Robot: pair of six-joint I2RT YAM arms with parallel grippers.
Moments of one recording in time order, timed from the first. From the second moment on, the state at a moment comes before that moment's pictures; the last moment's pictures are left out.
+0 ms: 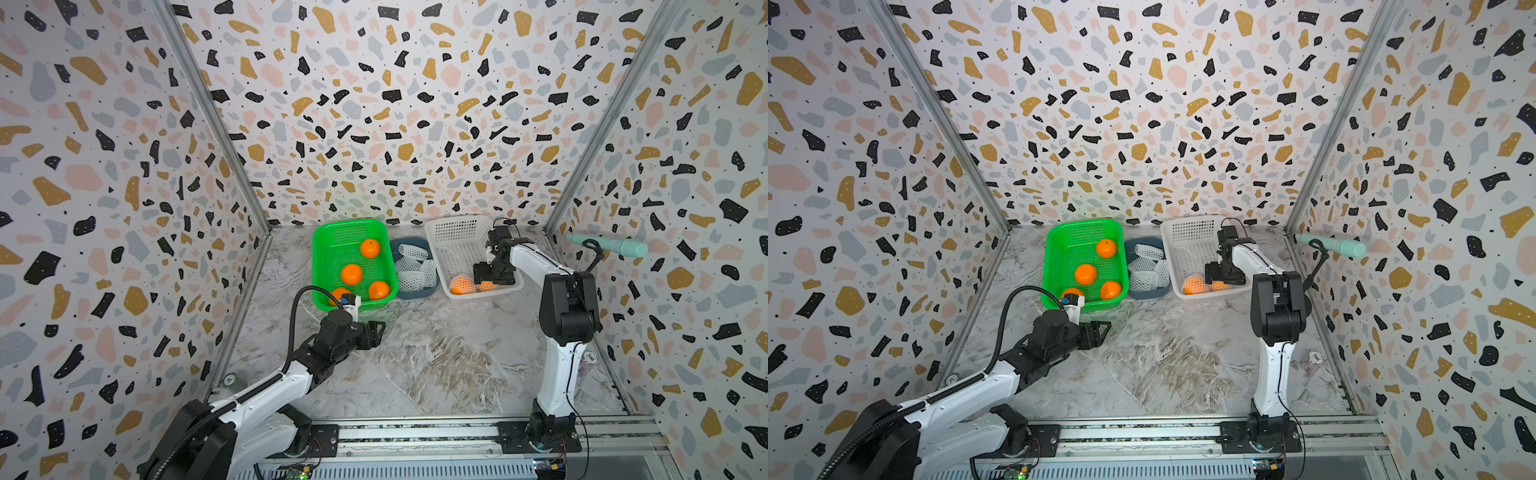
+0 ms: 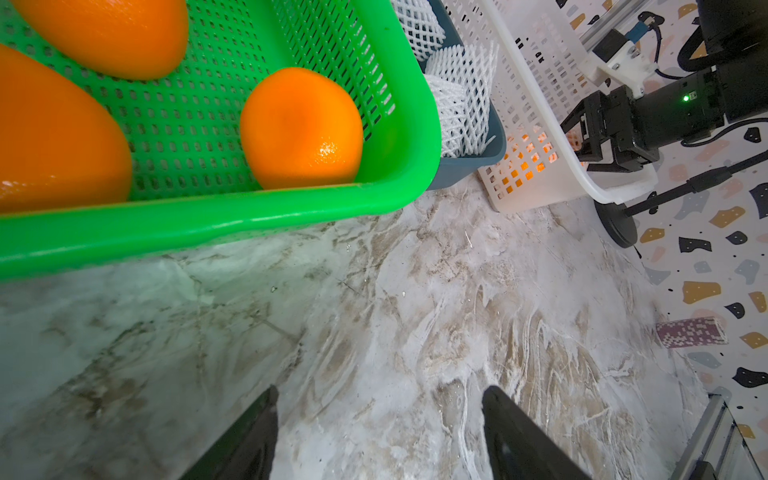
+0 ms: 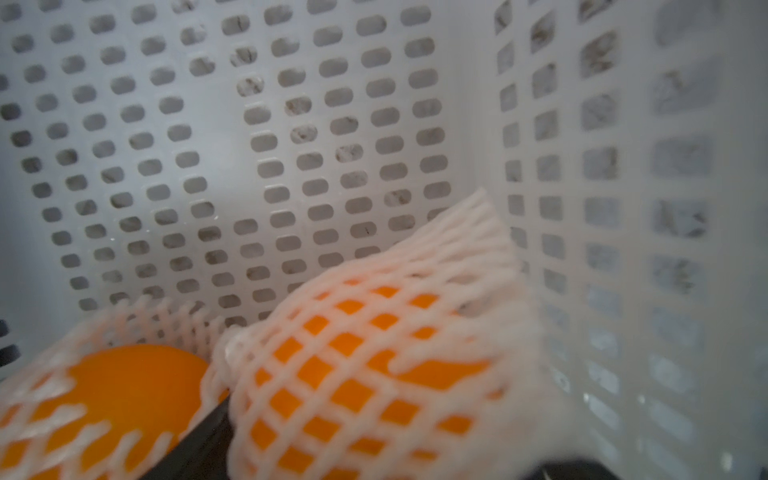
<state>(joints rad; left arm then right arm) -0.54 1.06 0.38 0.11 0.12 -0.55 0.14 2.09 1.64 -0.84 0.00 0.12</state>
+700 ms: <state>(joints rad) -0.54 1.06 0.38 0.11 0.12 -0.56 0.14 2.05 1.66 -0.84 0.00 0.11</state>
